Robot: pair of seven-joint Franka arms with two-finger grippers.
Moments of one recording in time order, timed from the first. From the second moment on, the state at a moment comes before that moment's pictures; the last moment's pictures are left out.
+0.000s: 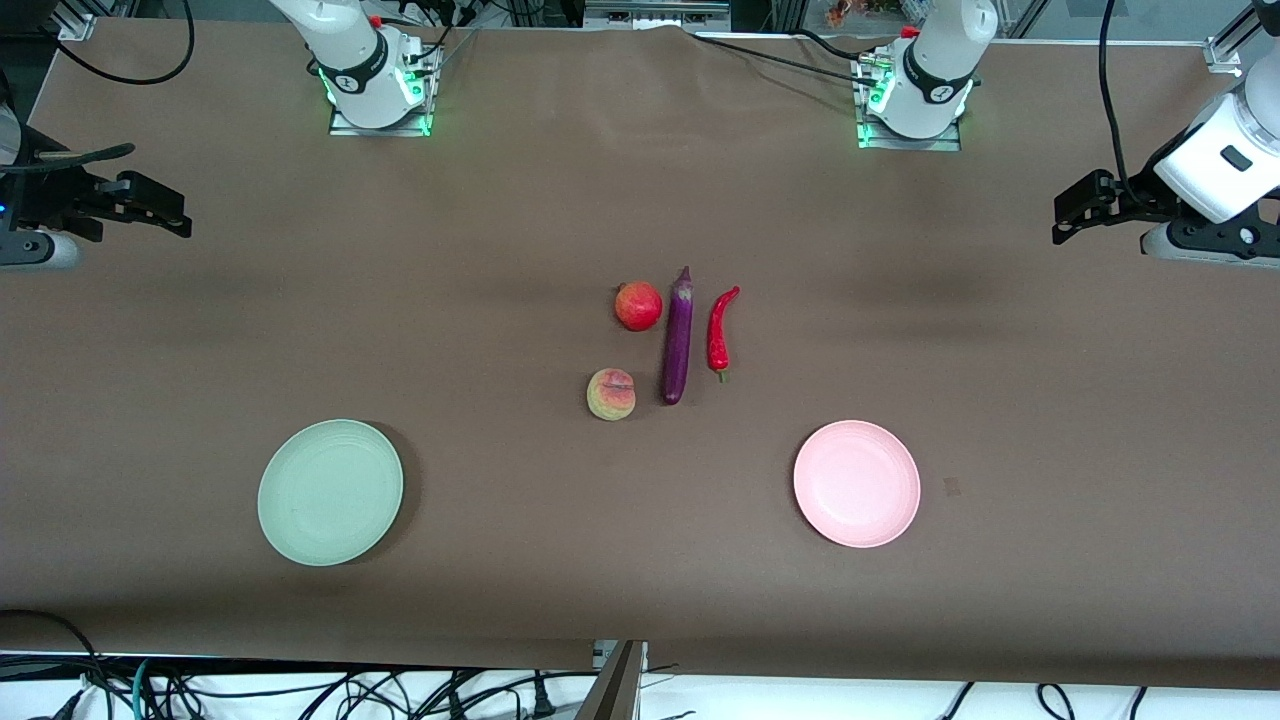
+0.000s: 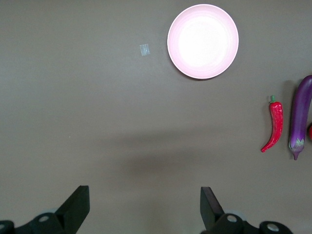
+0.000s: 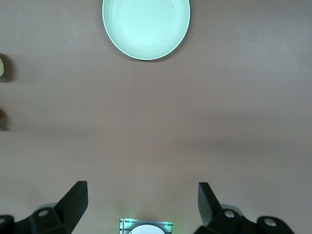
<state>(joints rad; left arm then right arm) -0.01 -0.04 -0.04 -1.68 0.00 1.58 0.04 -0.12 0.07 0.14 -1.51 -0.02 1.44 -0.04</state>
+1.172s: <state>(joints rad) -0.02 0.06 -0.09 -1.67 -0.06 1.40 0.04 -0.10 0.07 0.14 -1.51 -0.02 1.44 -0.04</state>
